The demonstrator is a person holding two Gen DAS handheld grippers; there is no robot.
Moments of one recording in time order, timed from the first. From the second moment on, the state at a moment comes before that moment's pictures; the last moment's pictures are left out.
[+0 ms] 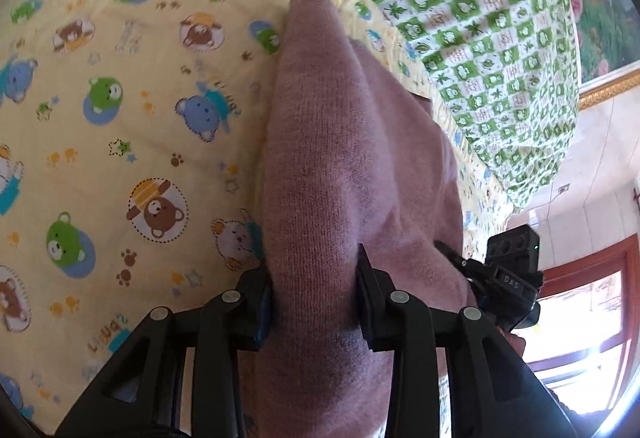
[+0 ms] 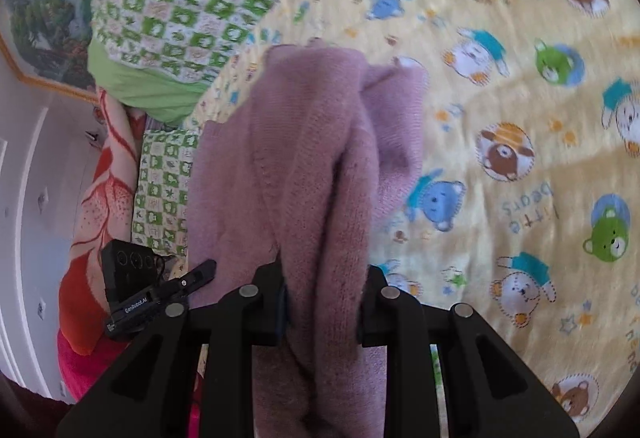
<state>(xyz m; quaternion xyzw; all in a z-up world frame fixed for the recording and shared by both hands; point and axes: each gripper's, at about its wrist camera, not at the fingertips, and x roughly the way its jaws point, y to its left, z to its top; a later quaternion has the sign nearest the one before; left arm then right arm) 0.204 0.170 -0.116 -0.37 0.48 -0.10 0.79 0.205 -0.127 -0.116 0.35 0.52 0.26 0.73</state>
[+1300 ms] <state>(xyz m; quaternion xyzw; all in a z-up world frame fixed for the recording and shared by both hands) 0.110 0.149 -0.103 -0.25 0.56 -0.09 0.79 0.168 -0.130 -0.086 0.33 0.53 0.21 0.75</state>
